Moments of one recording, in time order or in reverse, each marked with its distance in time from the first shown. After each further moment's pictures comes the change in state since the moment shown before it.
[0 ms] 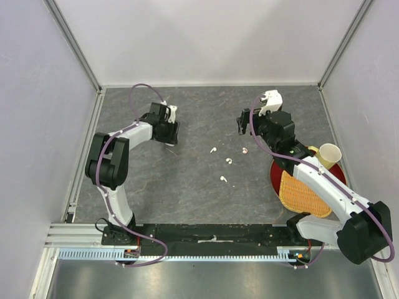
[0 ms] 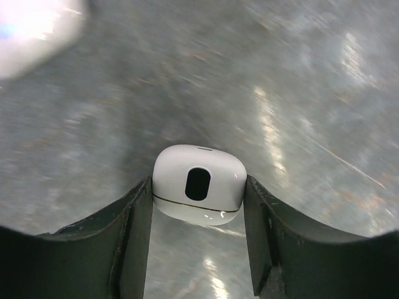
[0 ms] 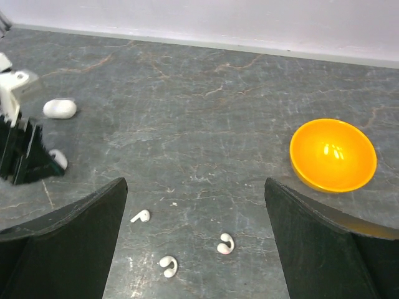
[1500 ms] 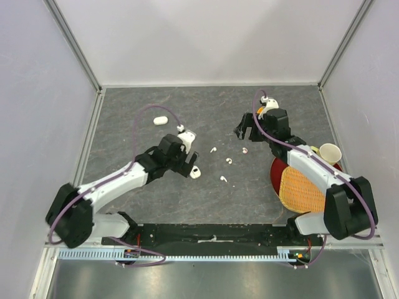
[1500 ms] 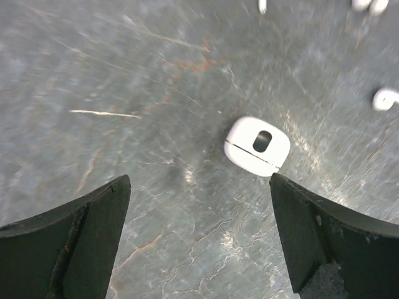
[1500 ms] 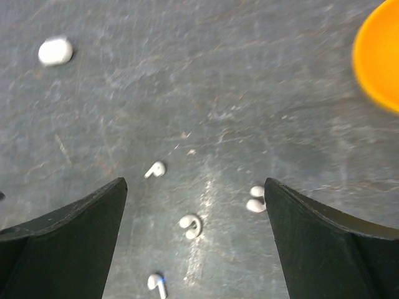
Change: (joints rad) left arm -0.449 -0.581 -0.450 0.010 -0.203 -0.026; right arm -0.149 0.186 -0.013 -0.065 -0.243 0.216
